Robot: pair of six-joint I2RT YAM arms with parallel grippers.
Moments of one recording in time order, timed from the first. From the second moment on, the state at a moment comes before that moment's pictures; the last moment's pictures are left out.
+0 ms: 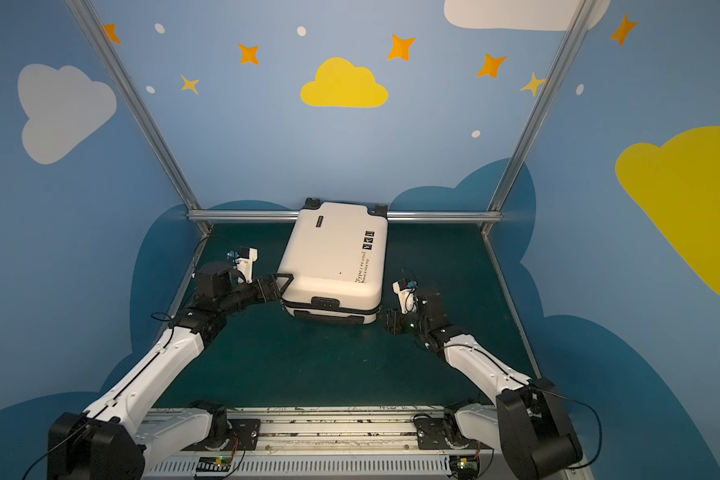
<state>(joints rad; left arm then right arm) -0.17 1.10 0.77 -0.13 0.44 -0.49 0.43 1.16 0.53 -0.02 -0.40 0.30</state>
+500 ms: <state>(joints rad) -0.17 1.11 0.79 -0.13 0.45 -0.49 0.56 1.19 0.52 -0.04 -0.10 0.25</state>
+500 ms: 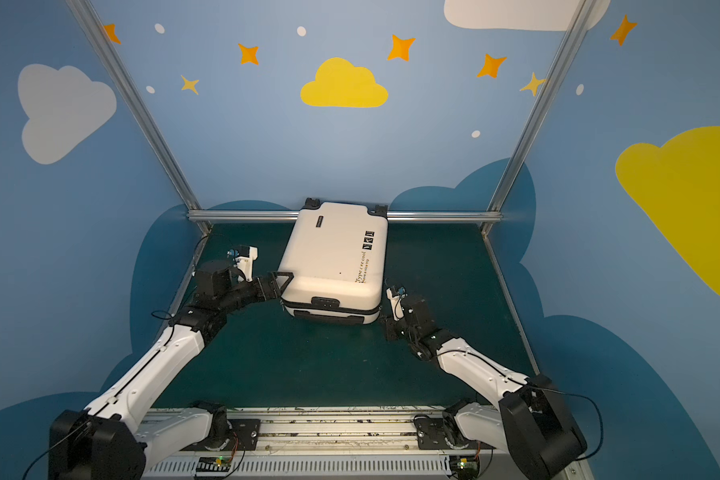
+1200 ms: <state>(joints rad) -0.17 1.12 0.79 -0.12 0.45 -0.49 0.57 1.26 0.56 0.01 -0.08 0.23</state>
